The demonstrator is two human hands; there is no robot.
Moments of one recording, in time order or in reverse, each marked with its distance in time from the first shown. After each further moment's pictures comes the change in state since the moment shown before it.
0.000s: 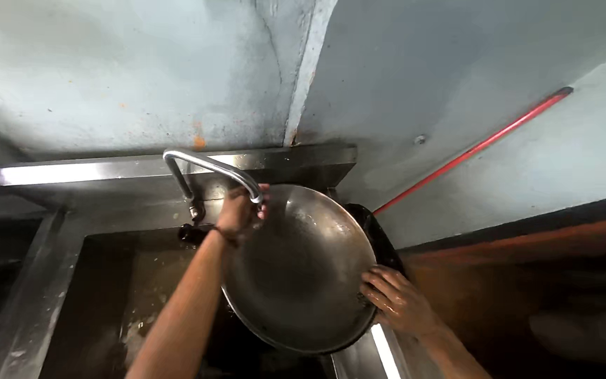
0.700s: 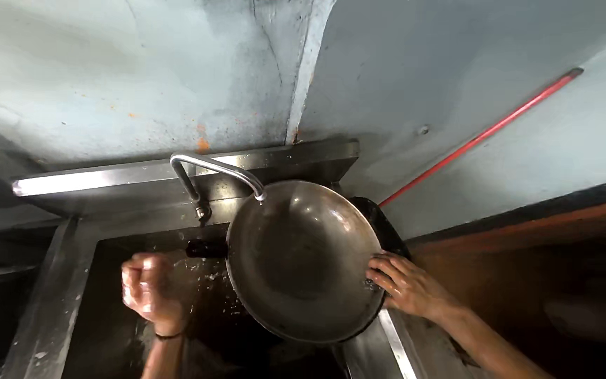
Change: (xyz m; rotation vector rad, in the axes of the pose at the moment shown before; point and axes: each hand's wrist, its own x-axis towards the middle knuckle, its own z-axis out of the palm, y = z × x) left_hand -0.133 -0.013 -0.097 0.379 0.572 0.977; right_hand -0.002 0.015 -0.005 0.023 -0.166 -0.015
